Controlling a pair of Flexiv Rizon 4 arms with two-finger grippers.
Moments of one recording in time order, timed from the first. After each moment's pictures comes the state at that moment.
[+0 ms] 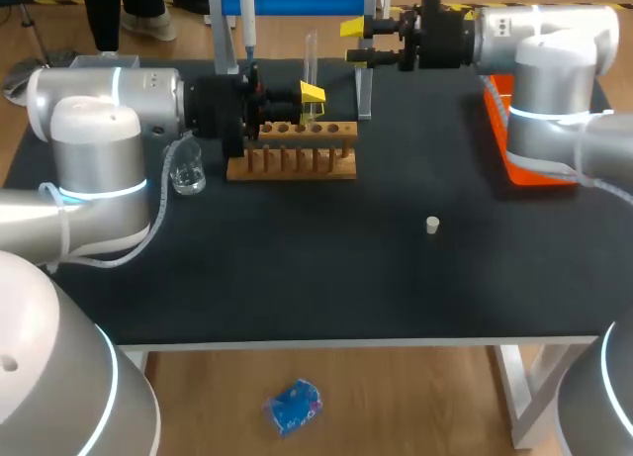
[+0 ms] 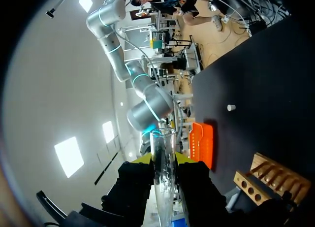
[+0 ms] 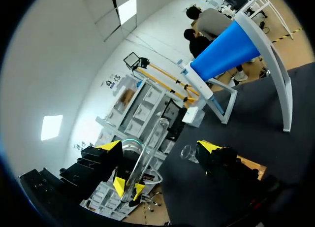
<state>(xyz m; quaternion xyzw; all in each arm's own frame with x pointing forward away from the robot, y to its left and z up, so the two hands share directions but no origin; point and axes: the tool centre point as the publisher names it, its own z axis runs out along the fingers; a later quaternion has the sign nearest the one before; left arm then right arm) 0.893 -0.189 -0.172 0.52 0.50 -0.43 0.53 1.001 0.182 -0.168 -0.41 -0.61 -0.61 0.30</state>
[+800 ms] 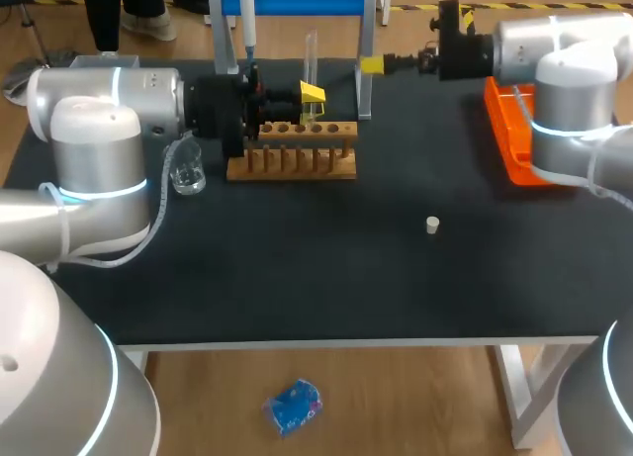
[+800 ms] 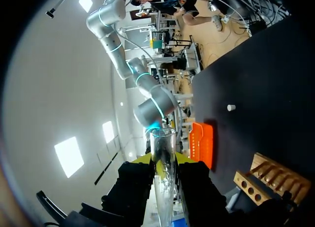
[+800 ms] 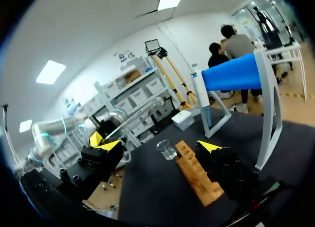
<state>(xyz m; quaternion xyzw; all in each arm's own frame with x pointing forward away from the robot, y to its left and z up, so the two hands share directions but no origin) 0.893 -0.189 -0.172 0.52 0.50 -0.43 0.53 0.993 0.147 -0.204 -0.25 -0.72 -0.63 0.15</state>
